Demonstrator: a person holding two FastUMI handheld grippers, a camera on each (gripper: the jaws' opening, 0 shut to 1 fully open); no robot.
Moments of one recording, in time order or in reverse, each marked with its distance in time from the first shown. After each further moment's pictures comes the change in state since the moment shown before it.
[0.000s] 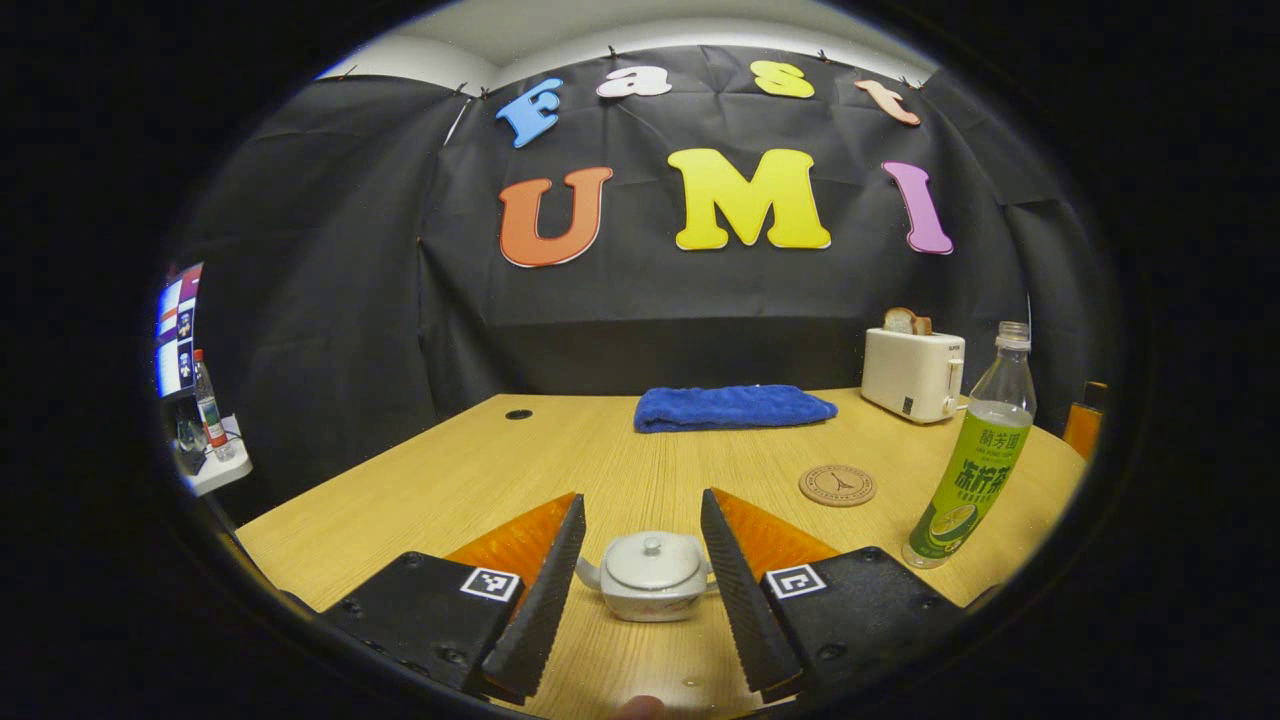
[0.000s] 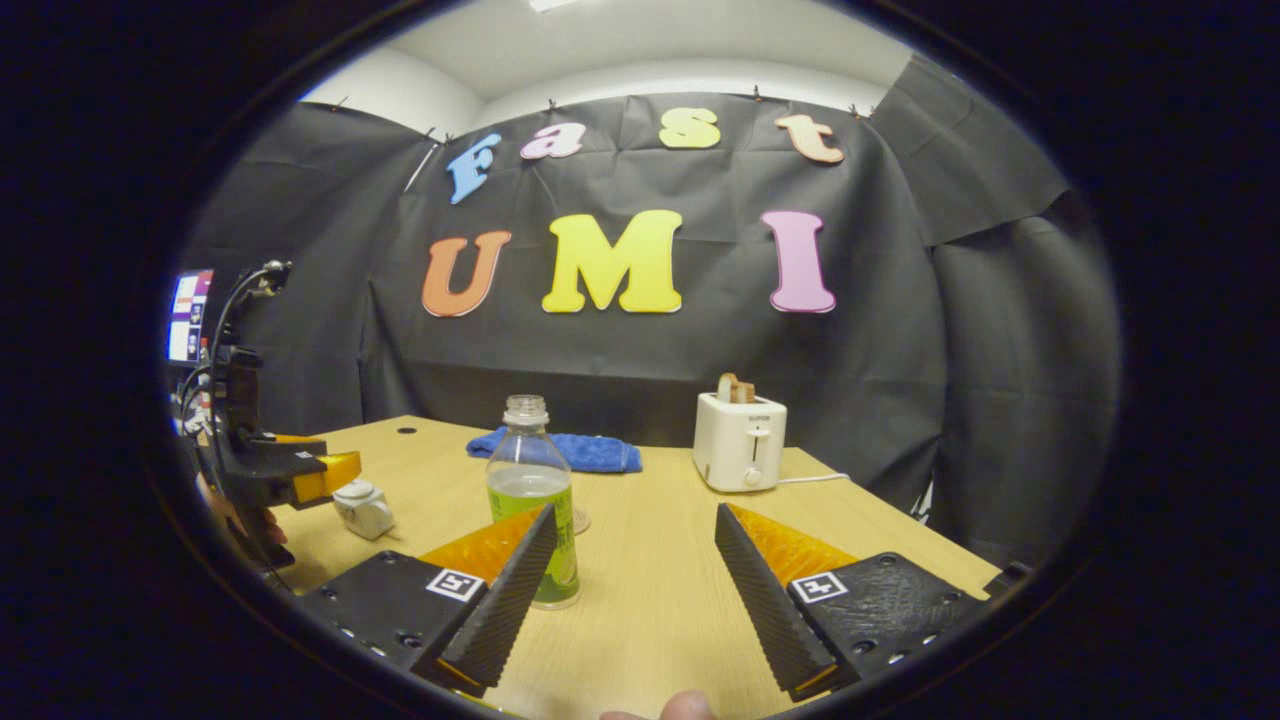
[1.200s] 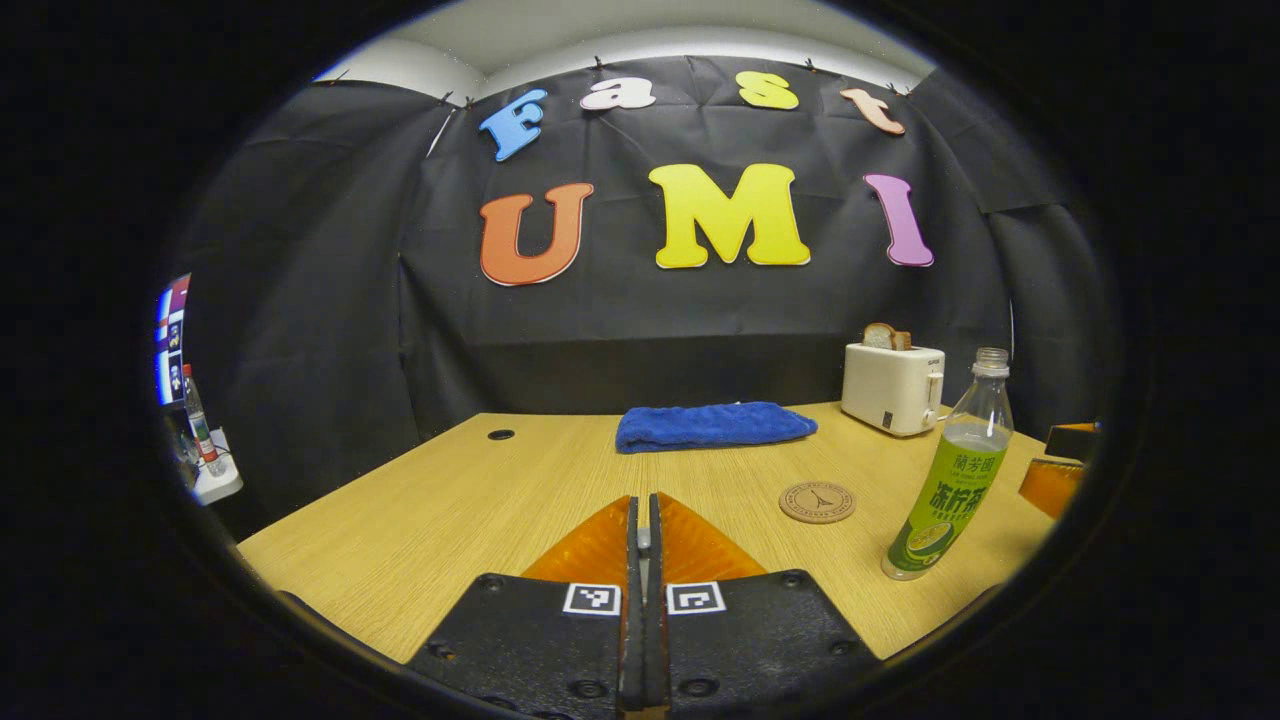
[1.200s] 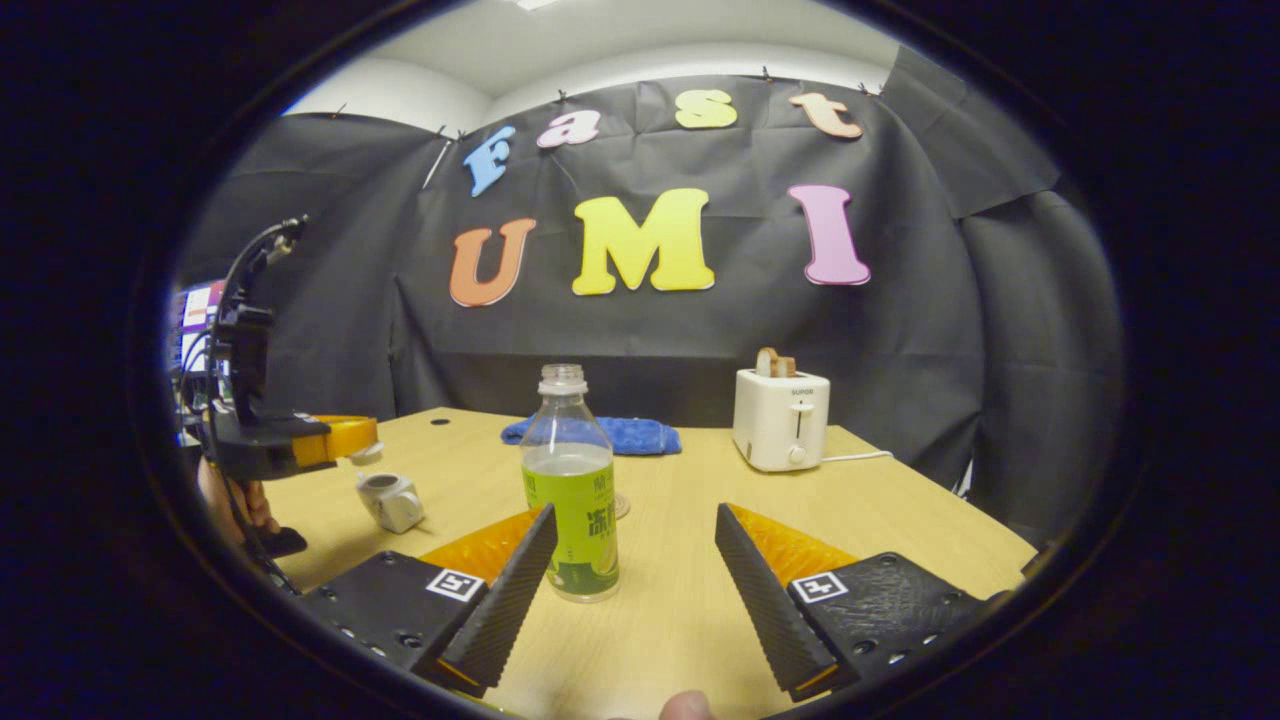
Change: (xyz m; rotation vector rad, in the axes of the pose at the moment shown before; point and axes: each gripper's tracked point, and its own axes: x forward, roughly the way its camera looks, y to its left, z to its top) left arm -0.013 -0.006 0.027 0.027 -0.071 -0.059; right arm 0.017 0.036 -0.032 0.024 0.075 0.123
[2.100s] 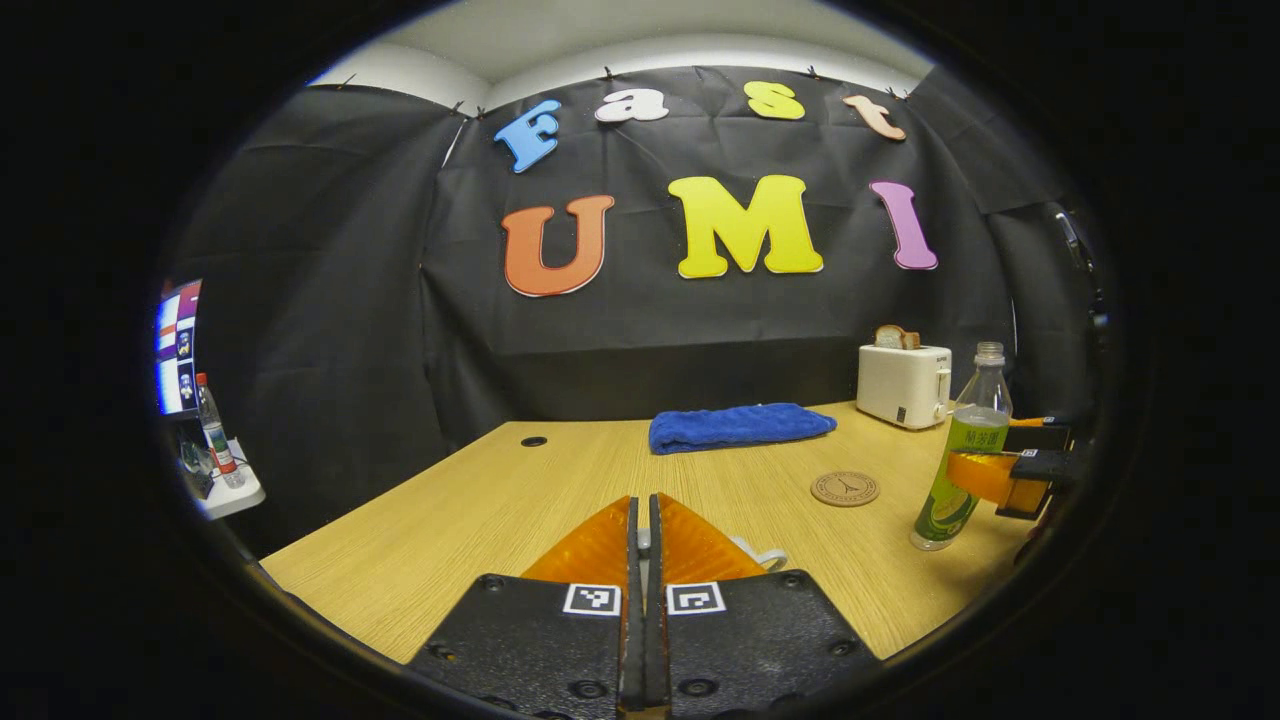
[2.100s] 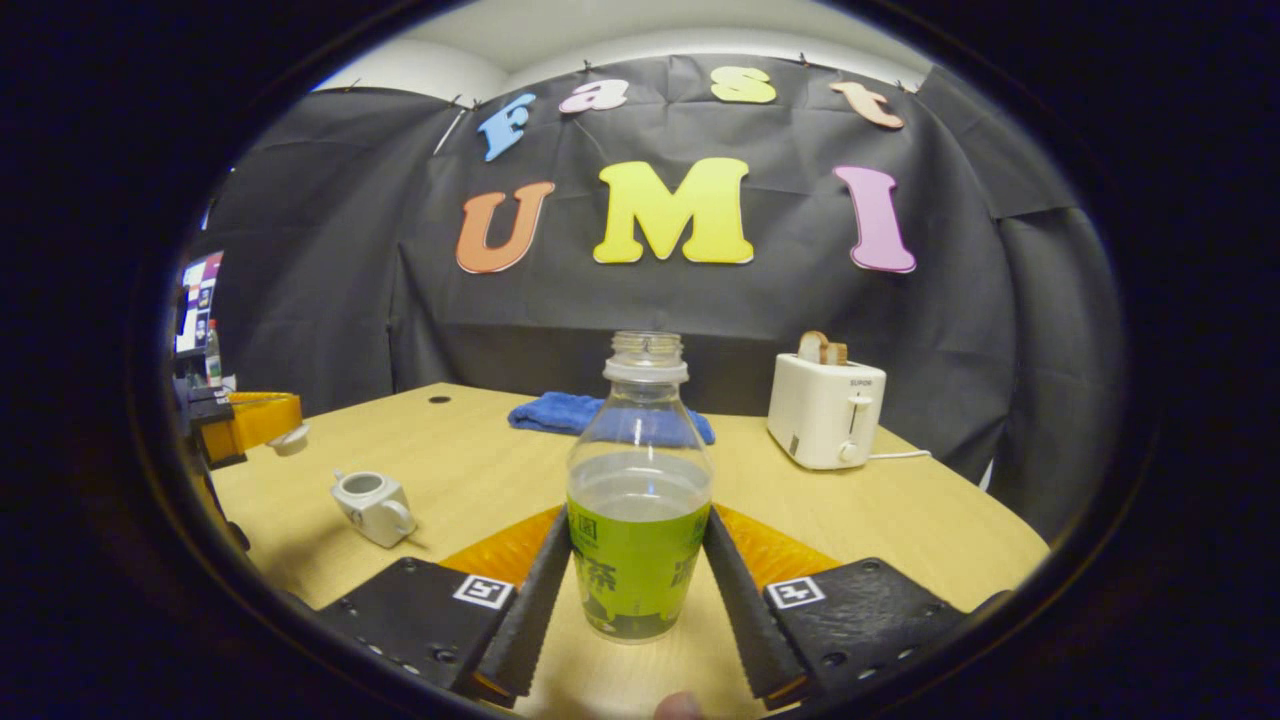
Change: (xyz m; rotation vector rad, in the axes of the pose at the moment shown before) left arm -0.023 0.048 -0.004 0.015 -0.018 0.022; right arm 0.064 0.042 0.002 -0.034 0.050 -0.009
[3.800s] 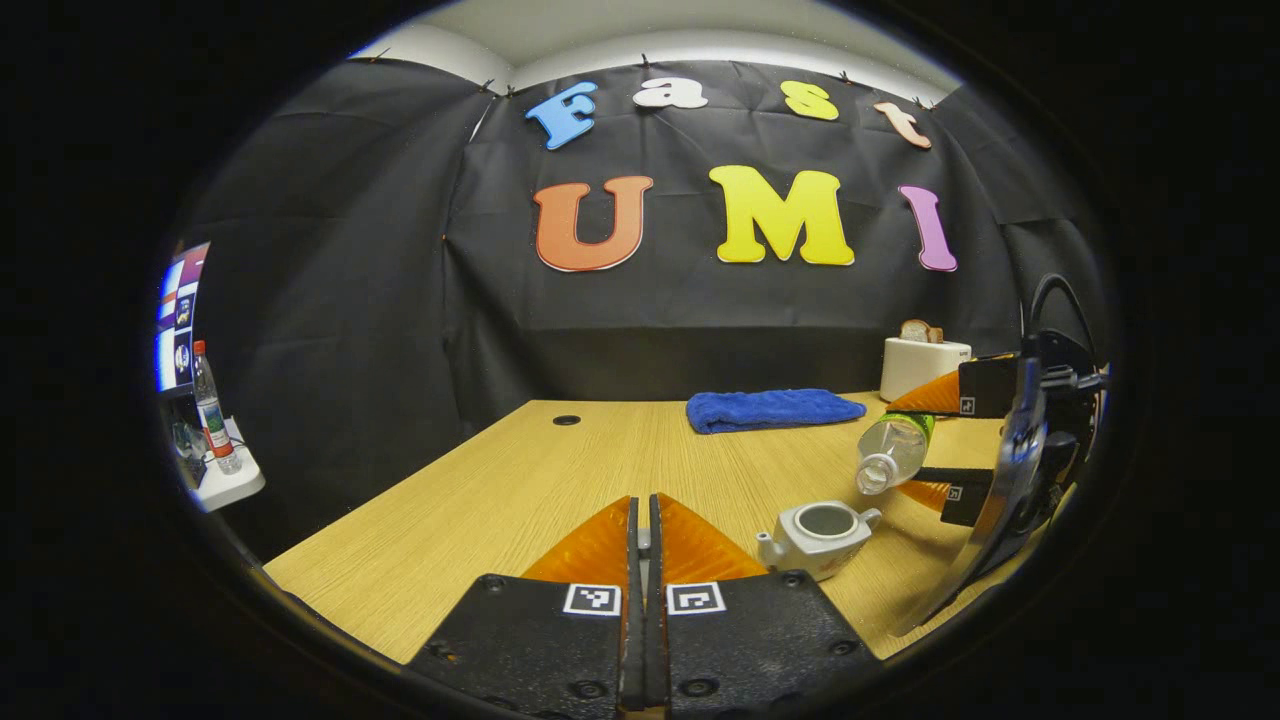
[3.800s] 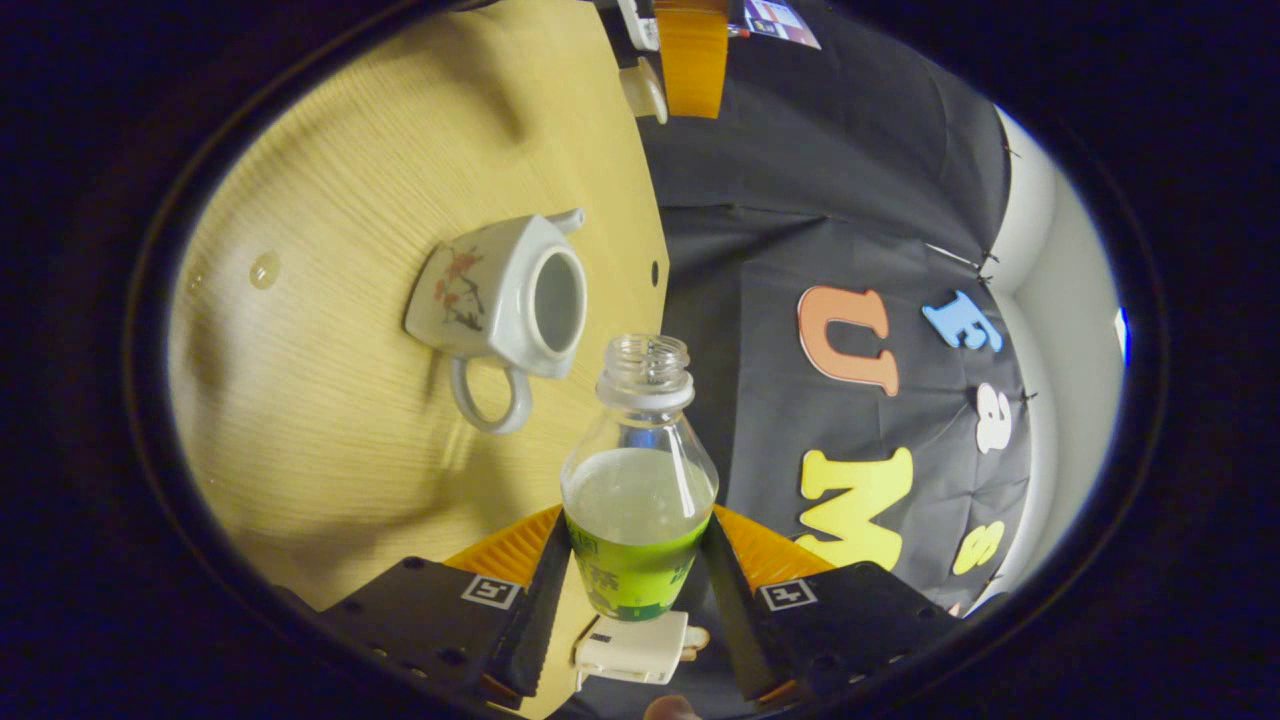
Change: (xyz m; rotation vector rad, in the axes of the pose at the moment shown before) left arm 0.004 0.076 -0.028 -0.044 0.033 -0.006; right arm 0.064 0.127 0.024 -1.667 -0.122 0.072
